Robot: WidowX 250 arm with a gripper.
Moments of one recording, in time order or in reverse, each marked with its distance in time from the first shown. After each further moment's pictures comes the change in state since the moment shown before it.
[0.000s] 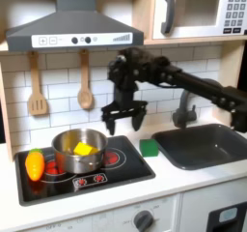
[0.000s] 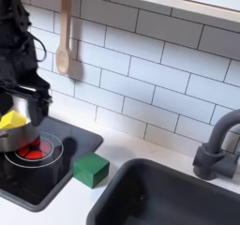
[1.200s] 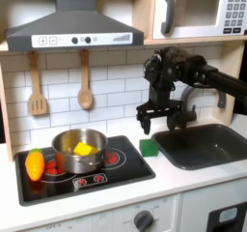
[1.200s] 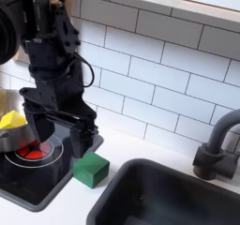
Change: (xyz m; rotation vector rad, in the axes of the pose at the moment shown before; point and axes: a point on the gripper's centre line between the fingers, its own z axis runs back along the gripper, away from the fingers) arm -0.026 -0.066 0.004 -0.064 0.021 -0.104
